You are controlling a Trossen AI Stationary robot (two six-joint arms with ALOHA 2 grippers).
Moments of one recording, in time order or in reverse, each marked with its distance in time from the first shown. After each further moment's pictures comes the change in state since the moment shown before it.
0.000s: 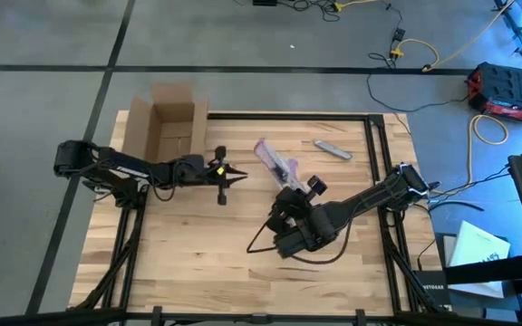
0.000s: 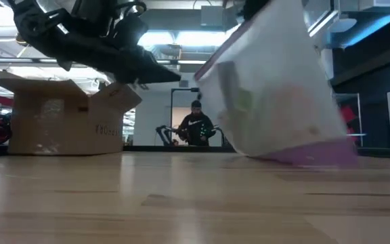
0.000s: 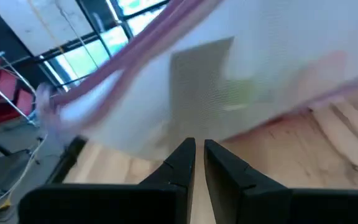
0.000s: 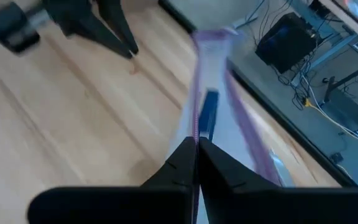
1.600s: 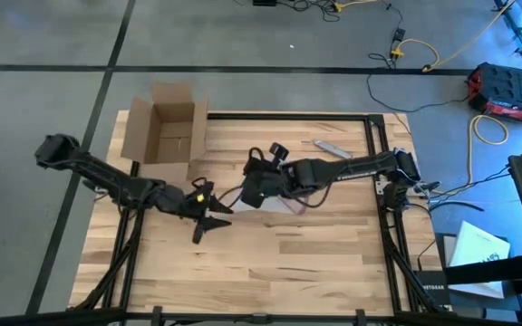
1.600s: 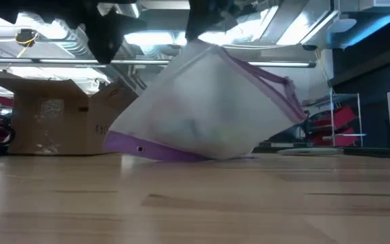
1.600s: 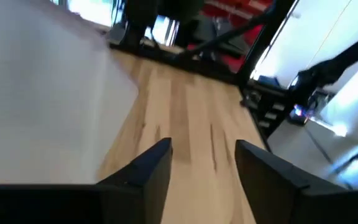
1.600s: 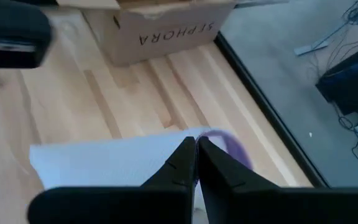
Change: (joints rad) left arm -0.465 -0.233 0.038 -0.310 -0.157 -0.756; right arm -0.314 -0.010 -0.021 0.600 -0.296 -0.776
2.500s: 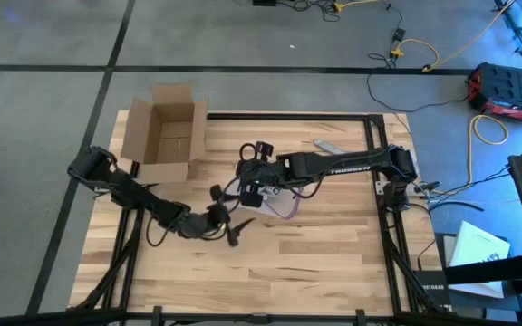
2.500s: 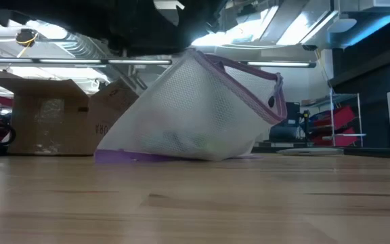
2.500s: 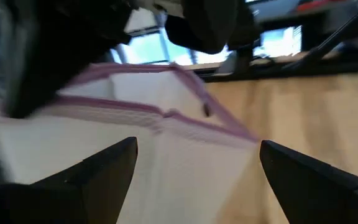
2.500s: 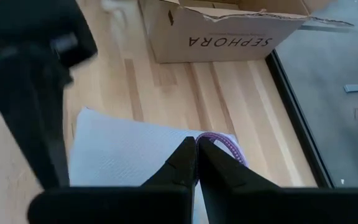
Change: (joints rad) left arm -0.121 0.443 0.156 0.315 -0.687 0.445; right arm -0.066 0.010 -0.062 0.172 -0.235 -0.288
